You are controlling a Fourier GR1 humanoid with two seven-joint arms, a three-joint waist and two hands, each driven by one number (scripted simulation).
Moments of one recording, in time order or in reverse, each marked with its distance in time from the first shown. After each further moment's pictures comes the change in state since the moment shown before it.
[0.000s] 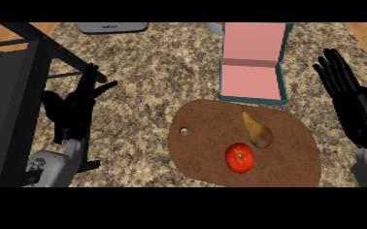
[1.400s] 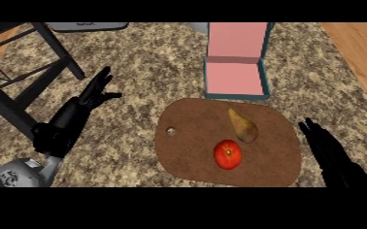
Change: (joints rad) left arm -0.058 0.362 -0.332 -0.219 0.133 -0.011 -0.083; right arm 0.379 -0.233 0.391 -0.383 1.014 -0.235 0.502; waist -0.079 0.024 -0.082
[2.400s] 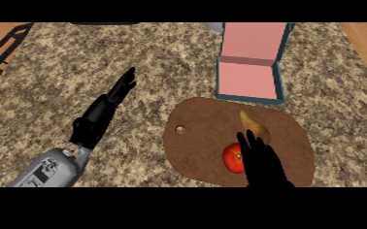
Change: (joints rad) left arm -0.057 -0.181 -0.012 0.146 -0.084 -0.066 -0.046; right arm -0.202 0.512 0.346 -0.148 0.364 0.447 0.657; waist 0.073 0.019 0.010
